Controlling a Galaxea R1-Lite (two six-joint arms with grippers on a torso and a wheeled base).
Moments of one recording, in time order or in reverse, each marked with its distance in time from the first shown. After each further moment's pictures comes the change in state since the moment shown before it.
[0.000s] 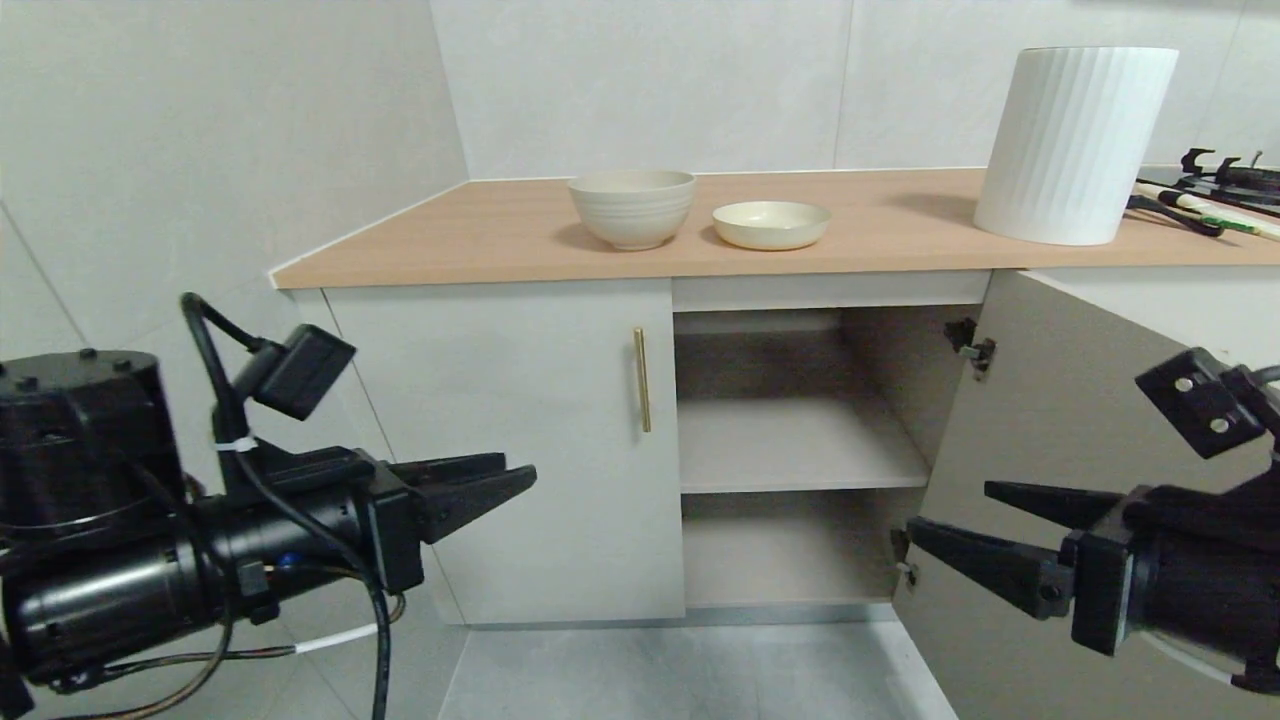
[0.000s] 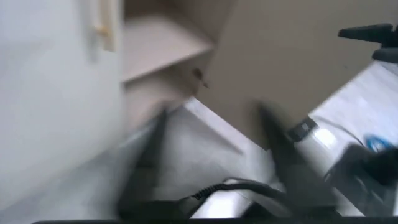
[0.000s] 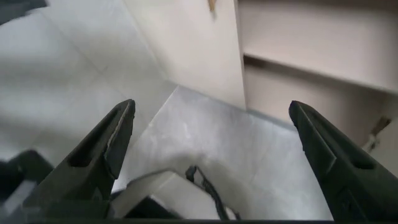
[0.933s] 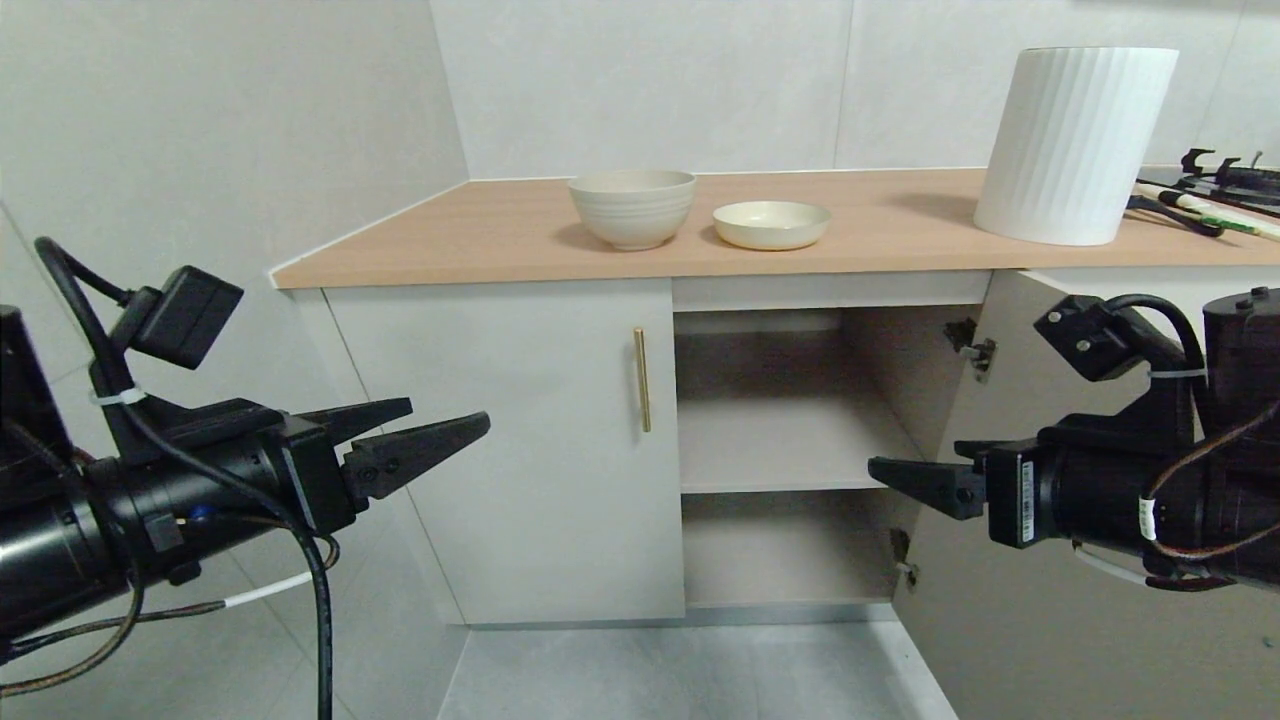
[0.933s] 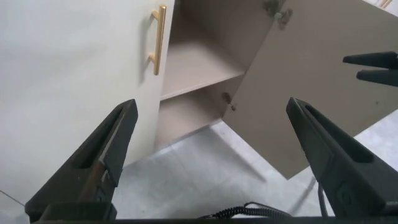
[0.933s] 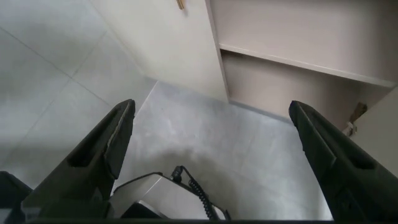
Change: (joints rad) left arm 0.094 -0.074 -0.056 0.058 0.068 -0.001; right arm -0.064 0.154 -0.201 0.146 -0.017 -0.003
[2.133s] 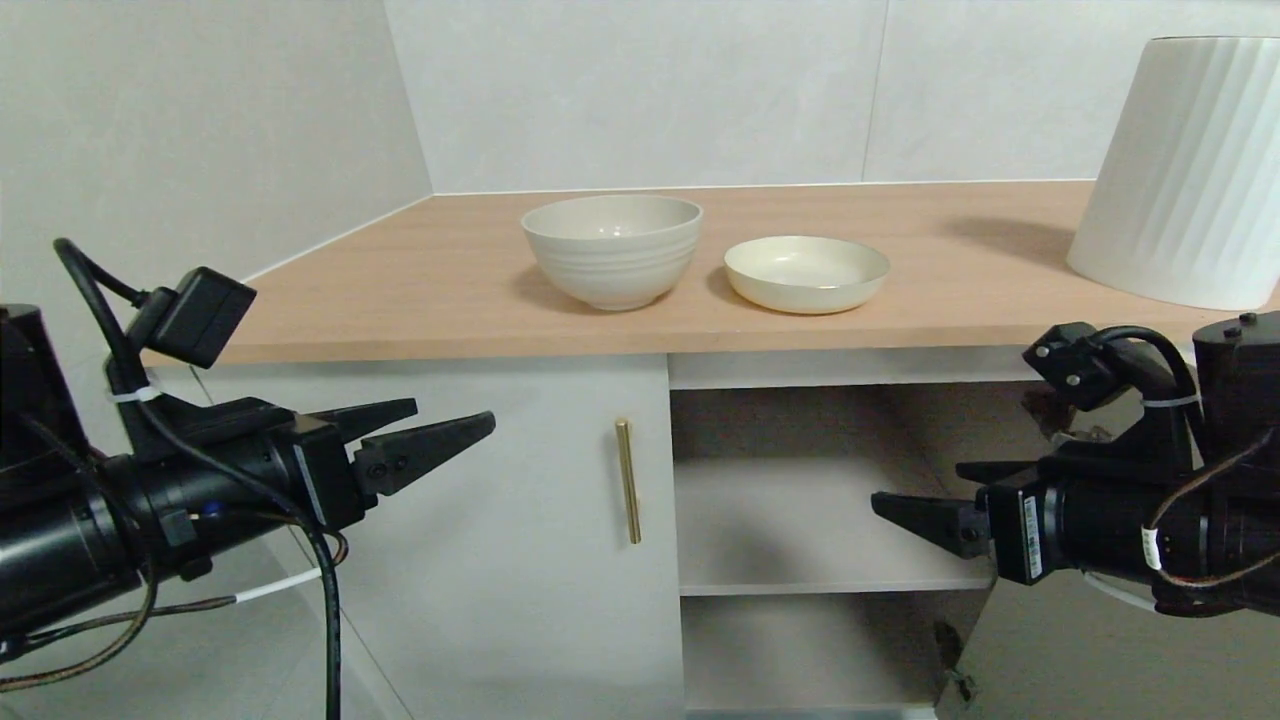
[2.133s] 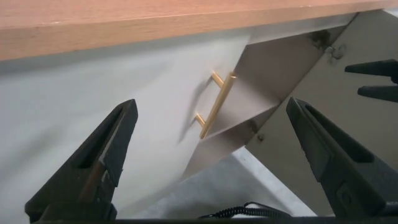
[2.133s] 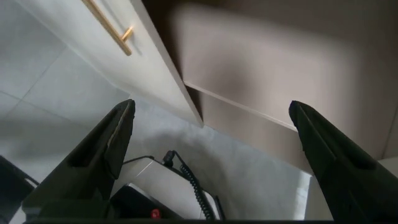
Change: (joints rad) left arm 0.000 0.016 -0.005 -0.004 0.005 -0.004; right arm -0.001 -0.009 0.029 0.035 0.009 -0.058
